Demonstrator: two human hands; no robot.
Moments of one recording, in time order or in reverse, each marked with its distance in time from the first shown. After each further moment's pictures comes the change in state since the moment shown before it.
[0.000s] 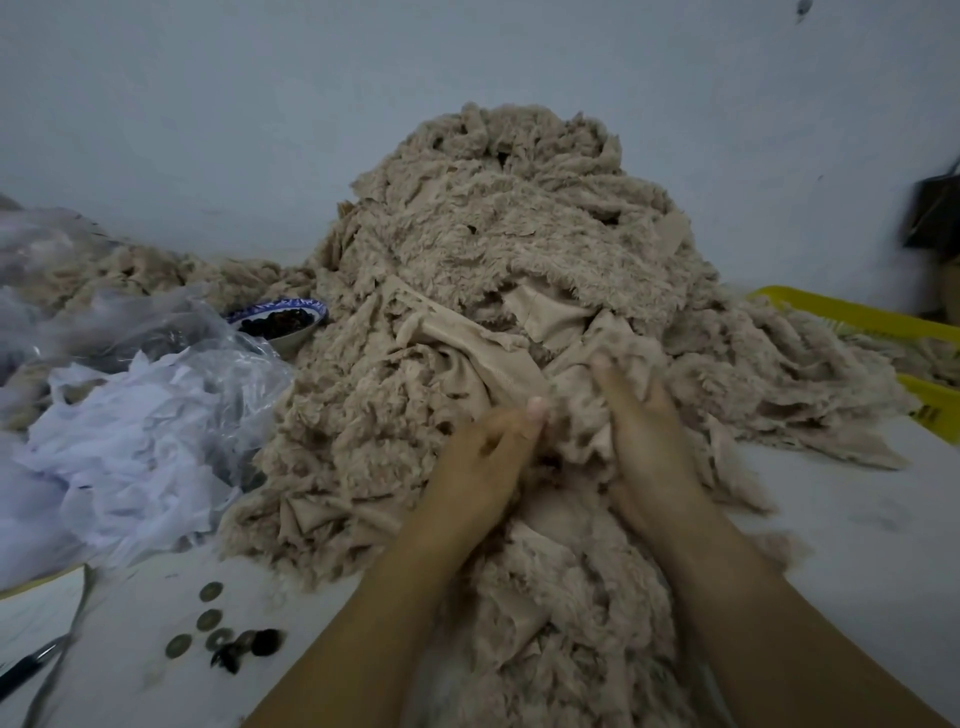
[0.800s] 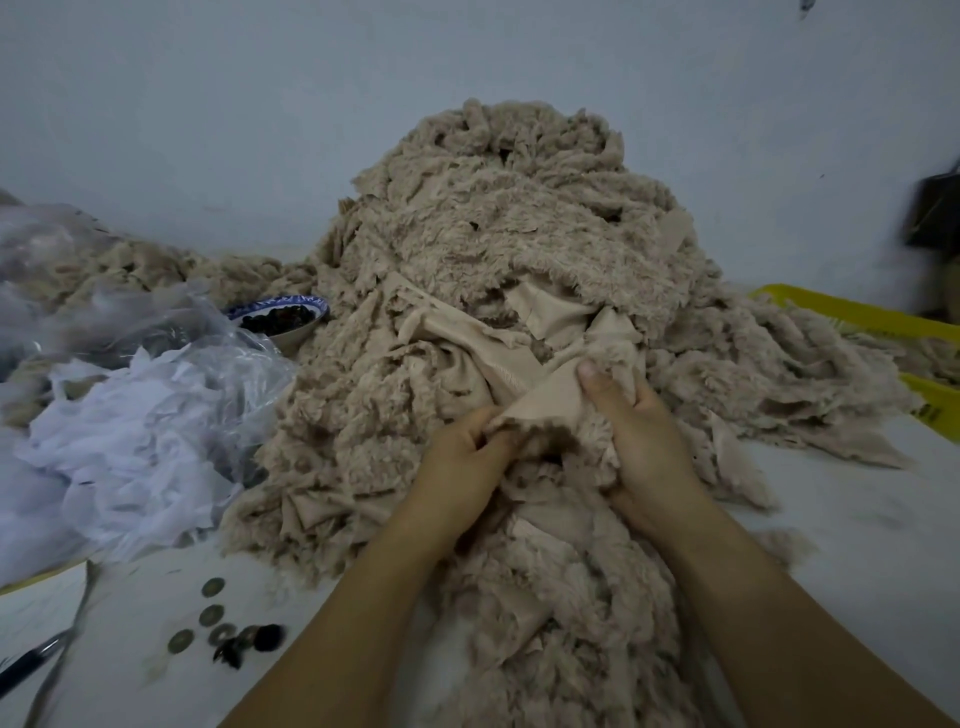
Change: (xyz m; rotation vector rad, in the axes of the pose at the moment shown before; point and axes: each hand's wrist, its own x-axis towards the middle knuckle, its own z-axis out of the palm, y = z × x) left_hand 0.010 -0.022 -0.005 -0.204 0.079 -0.123; right_hand -0.001 0.002 -0.003 0.061 -0.149 0.043
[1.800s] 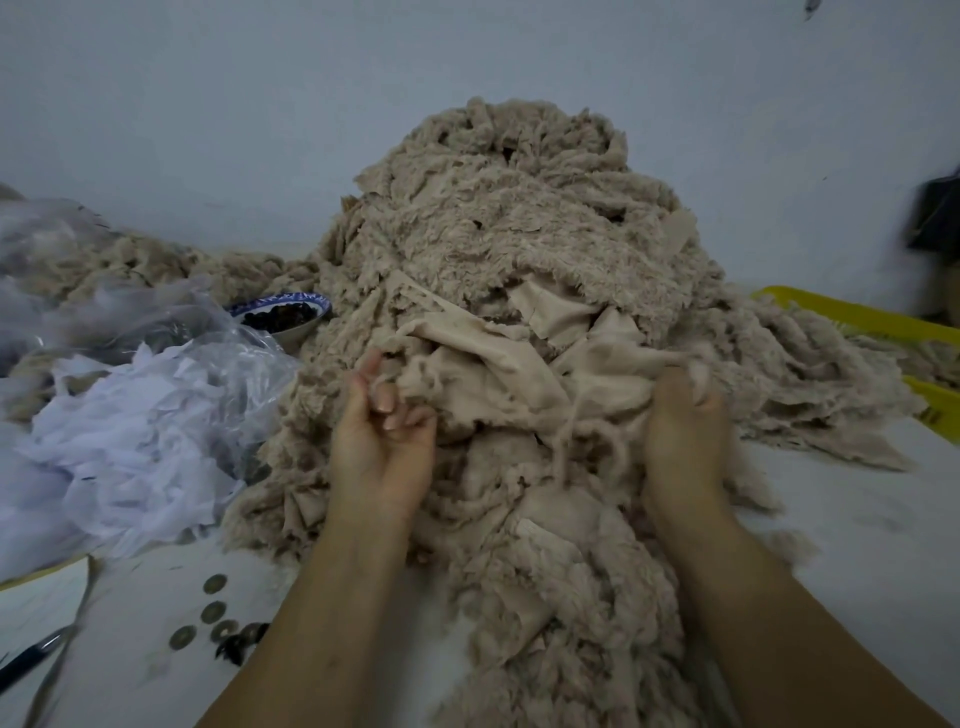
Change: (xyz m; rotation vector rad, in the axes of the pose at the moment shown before) left_hand 0.018 0.012 -0.043 -1.245 0.358 -0.070; right_hand 0.007 -0.003 -0.014 -0.347 0.563 -0.210
